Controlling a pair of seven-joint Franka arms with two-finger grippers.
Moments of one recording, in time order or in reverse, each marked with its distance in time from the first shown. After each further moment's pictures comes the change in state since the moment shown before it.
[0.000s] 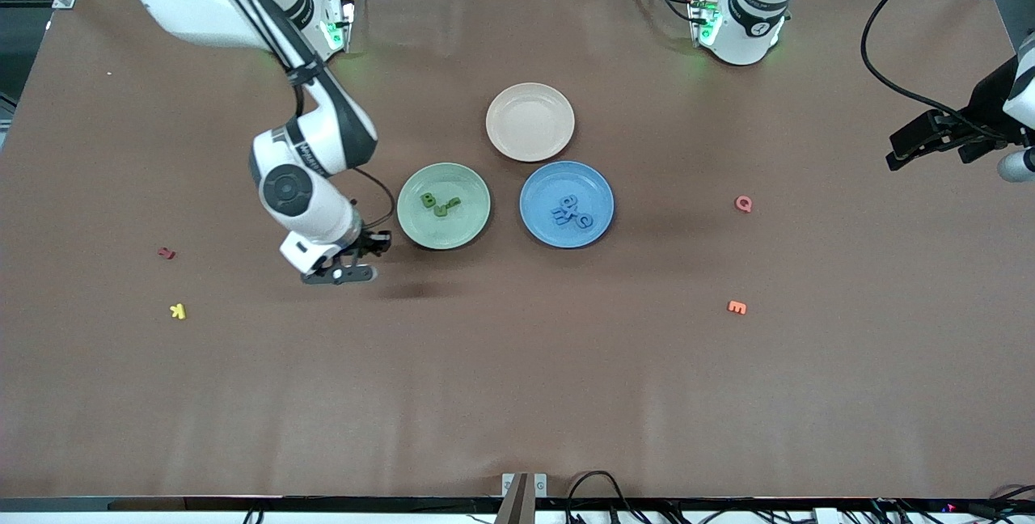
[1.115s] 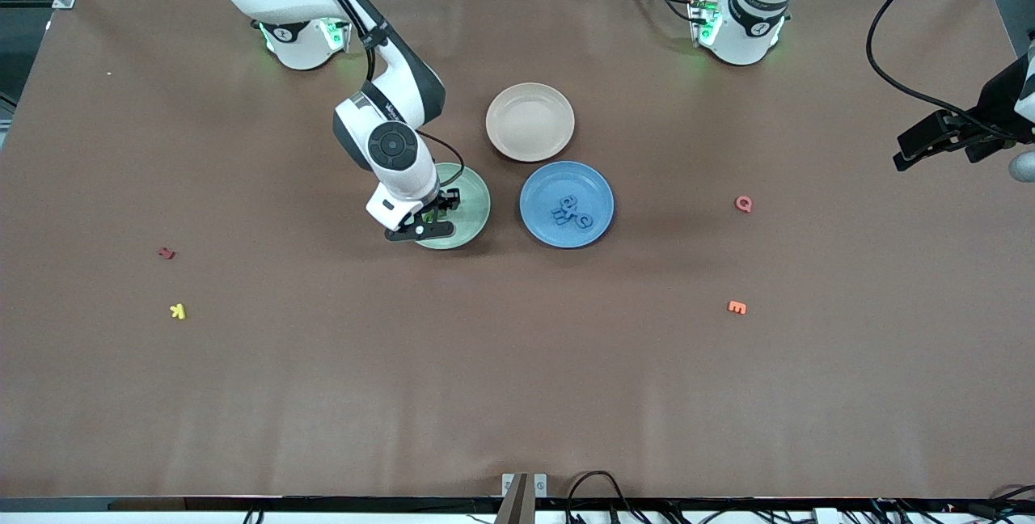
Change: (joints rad) left arm 0.012 0.000 0.002 0.003 0.000 0.000 0.000; right arm 0.220 0.009 -0.005 -0.025 0.002 -0.021 0.163
